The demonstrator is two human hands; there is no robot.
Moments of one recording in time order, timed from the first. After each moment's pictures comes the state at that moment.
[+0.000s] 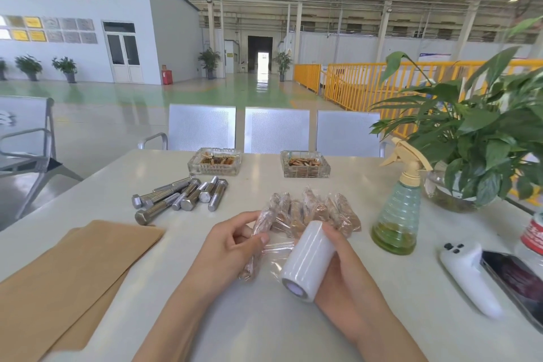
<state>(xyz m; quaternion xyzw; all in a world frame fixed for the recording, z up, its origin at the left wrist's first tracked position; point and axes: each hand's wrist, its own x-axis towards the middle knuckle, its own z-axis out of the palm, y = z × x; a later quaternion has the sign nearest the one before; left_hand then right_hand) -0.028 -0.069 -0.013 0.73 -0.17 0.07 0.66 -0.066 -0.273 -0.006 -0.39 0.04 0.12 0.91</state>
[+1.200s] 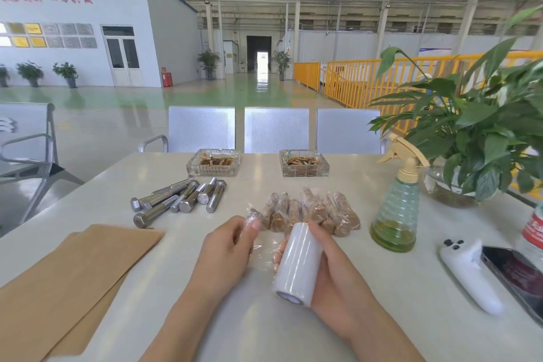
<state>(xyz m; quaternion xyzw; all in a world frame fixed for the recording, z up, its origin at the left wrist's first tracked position) -0.022 -0.079 -0.021 0.82 -0.07 0.15 0.54 -0.061 -0.271 -0.007 -0.38 0.03 0.19 0.90</state>
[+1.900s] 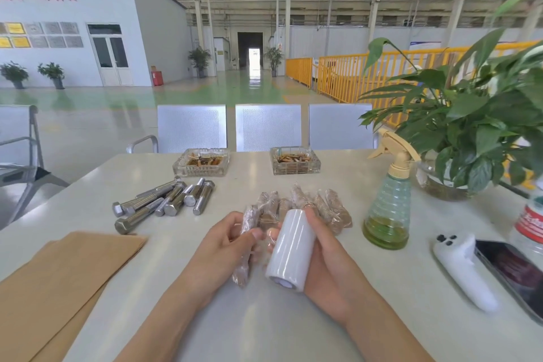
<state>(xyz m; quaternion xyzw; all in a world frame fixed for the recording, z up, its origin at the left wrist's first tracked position) -0.011 -0.090 -0.015 0.69 -0.14 0.00 0.71 -0.034 -0.283 -0.010 -0.38 -0.03 0.19 0.91</state>
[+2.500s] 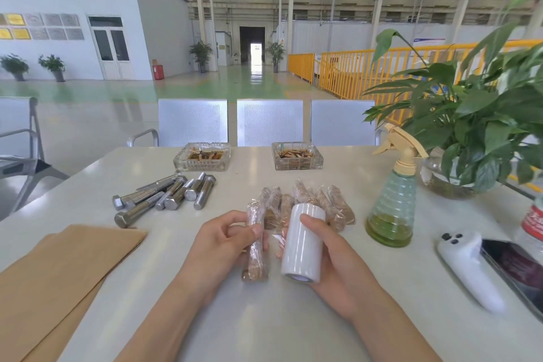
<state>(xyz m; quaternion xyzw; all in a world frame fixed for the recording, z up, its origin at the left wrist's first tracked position) -0.009 -0.088 -0.019 0.66 -0.10 -0.01 0.75 -0.032 -0.291 -0.017 -0.43 -0.02 0.14 0.89</state>
